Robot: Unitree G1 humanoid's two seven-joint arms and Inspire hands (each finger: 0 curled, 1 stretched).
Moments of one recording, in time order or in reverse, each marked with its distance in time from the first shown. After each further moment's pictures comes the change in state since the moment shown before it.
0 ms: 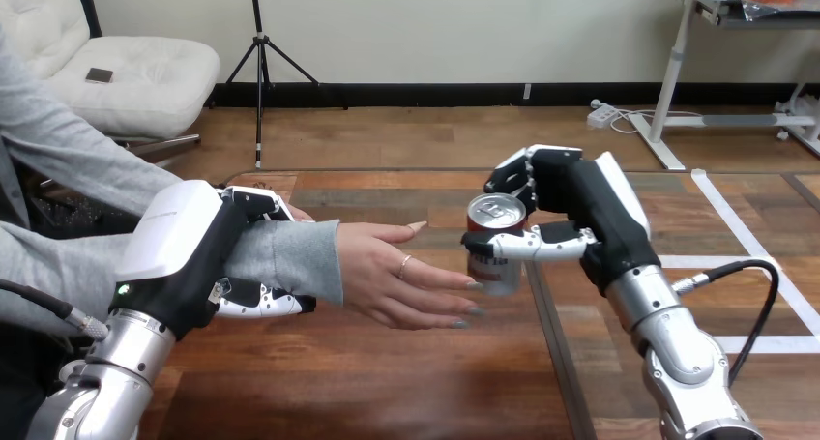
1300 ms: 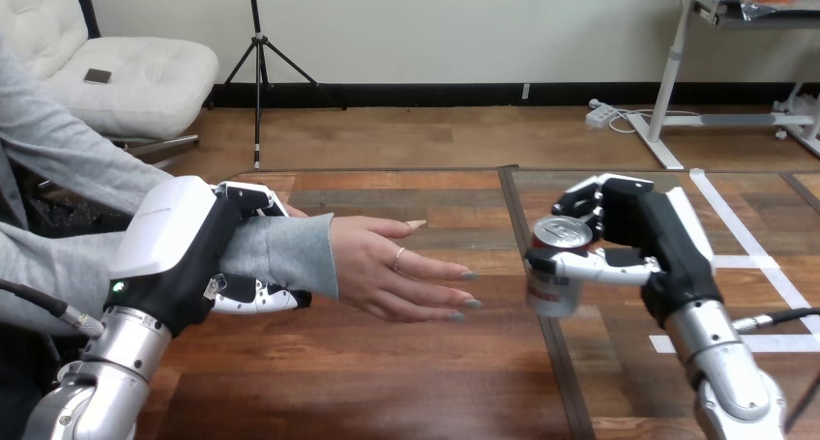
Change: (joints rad) left arm 0.003 0.001 0.008 -0.015 -0.001 0.023 0.000; right arm 0.086 -0.071 -0.081 0.015 0.067 0.003 0.023
